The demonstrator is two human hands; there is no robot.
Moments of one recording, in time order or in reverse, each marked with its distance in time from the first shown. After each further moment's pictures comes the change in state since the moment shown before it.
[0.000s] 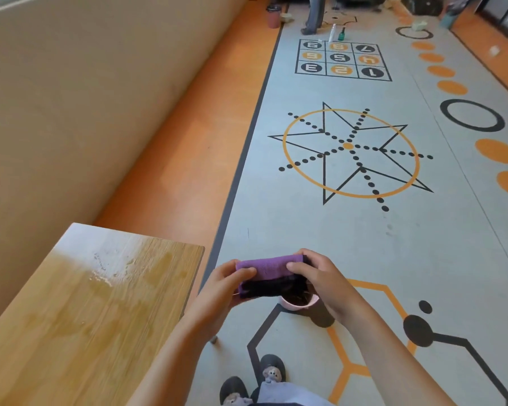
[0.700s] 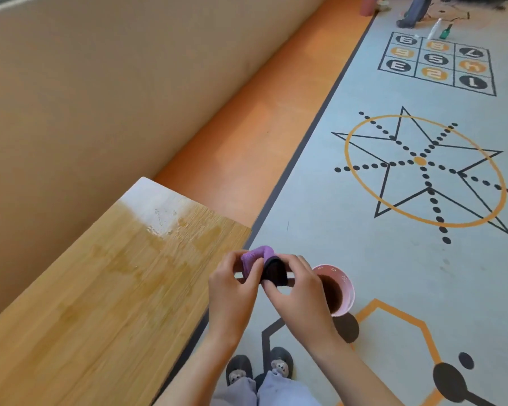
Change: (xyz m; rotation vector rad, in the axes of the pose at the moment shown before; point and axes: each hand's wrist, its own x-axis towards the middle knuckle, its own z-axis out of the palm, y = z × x) left_hand -0.038 -0.020 -0.019 0.365 0.729 0.436; right_hand 0.001 0.010 0.104 -0.487 0.023 -0.420
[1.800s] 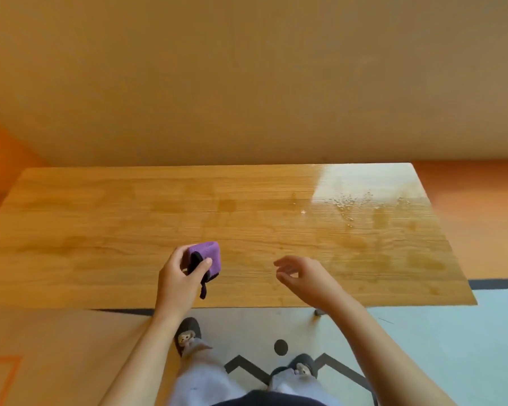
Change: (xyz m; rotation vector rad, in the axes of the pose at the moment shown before) left_hand -0.238 -0.142 -0.261 -0.100 0.967 -0.644; right_hand -0.073 -0.089 0.243 -0.502 -1.287 -0.515
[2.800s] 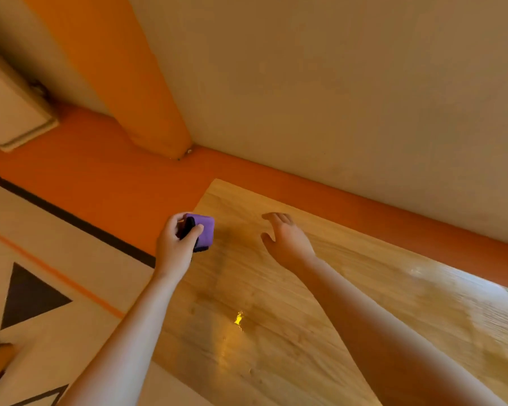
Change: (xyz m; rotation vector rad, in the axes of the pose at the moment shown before) left_hand 0.312 -0.143 -0.392 -0.025 0.477 -0.126; right_hand 0.393 -0.384 0.255 -0.324 -0.113 -0.486
